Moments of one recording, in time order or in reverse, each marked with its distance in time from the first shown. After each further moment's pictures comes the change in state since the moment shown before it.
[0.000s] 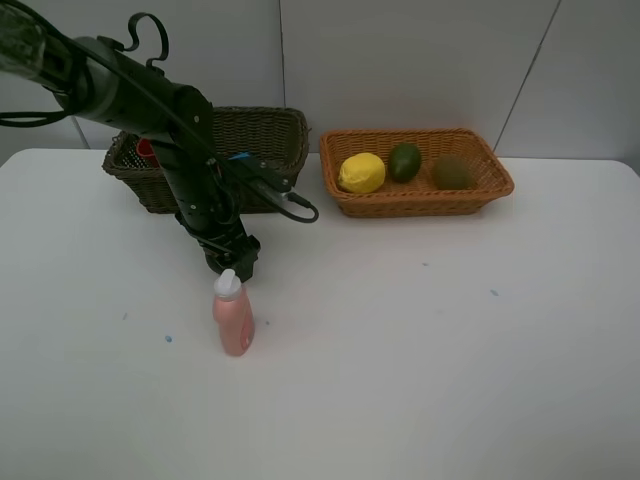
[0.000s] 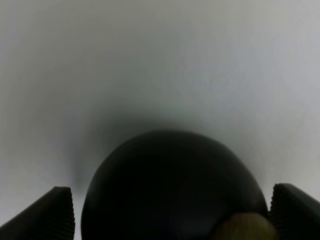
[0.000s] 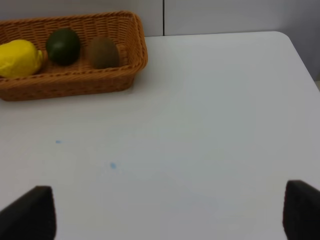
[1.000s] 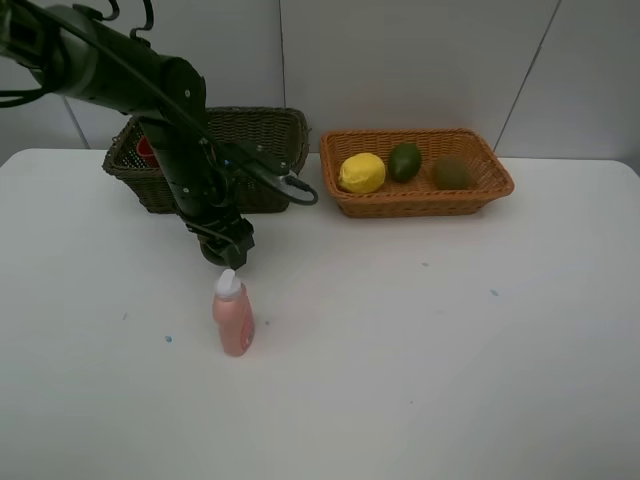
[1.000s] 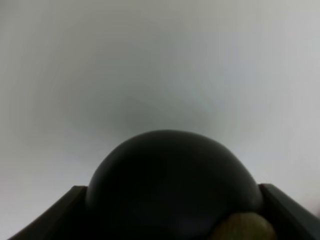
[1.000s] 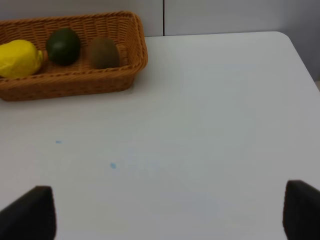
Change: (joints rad) left arm 0.000 -0.083 -0.024 -0.002 0.095 -0.003; right arm 0.000 0.000 0.000 0.000 0.000 0.000
